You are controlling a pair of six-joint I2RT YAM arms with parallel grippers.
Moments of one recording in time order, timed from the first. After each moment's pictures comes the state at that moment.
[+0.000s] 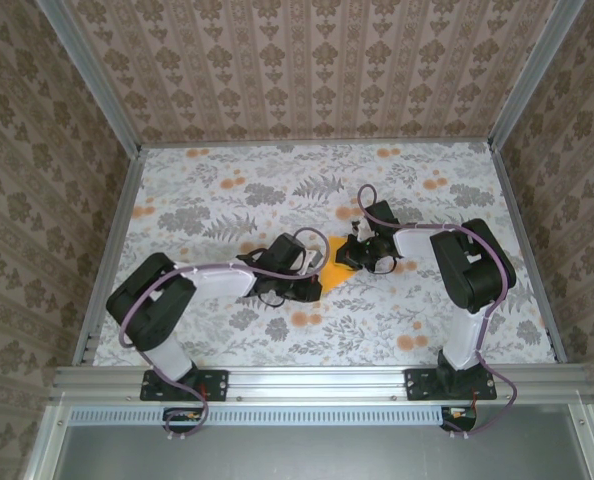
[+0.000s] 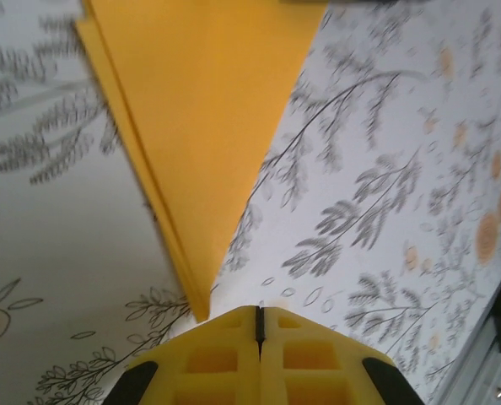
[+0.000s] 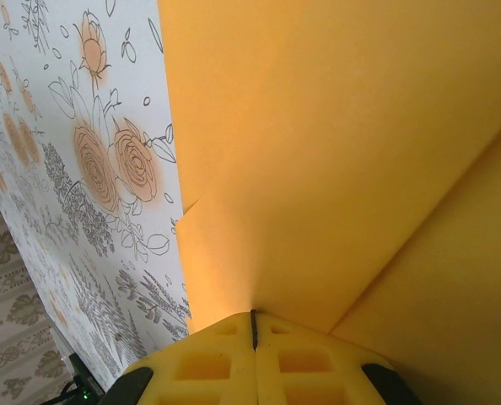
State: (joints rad) left arm -0.86 1.65 0.79 -0.08 0.44 -0.55; right arm 0.33 1.89 0.94 -0.16 -0.61 0.71
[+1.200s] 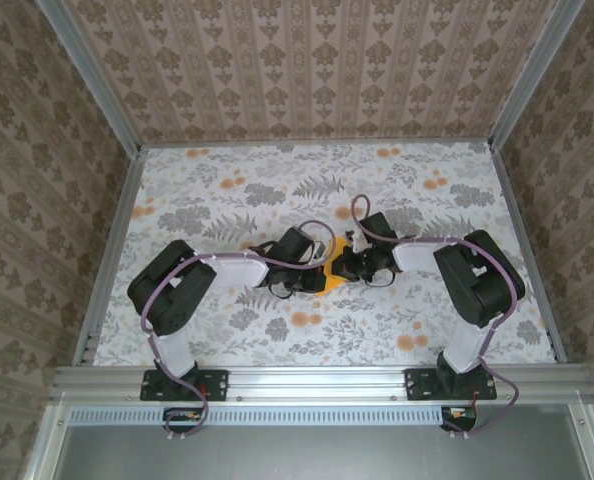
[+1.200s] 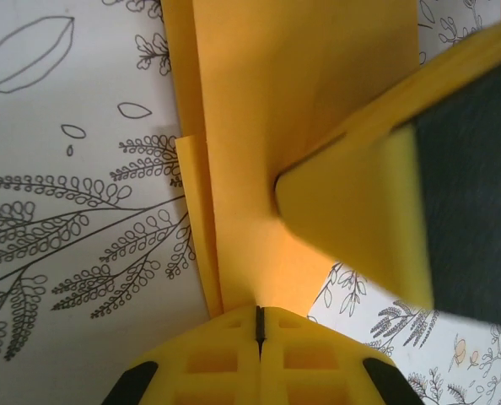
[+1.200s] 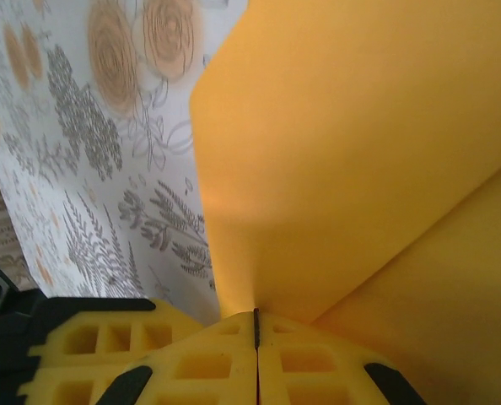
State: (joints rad) left arm -0.85 1.80 0.90 -0.09 0.37 -0.59; right arm 0.42 1.78 0.82 -0.08 -0.61 0.71
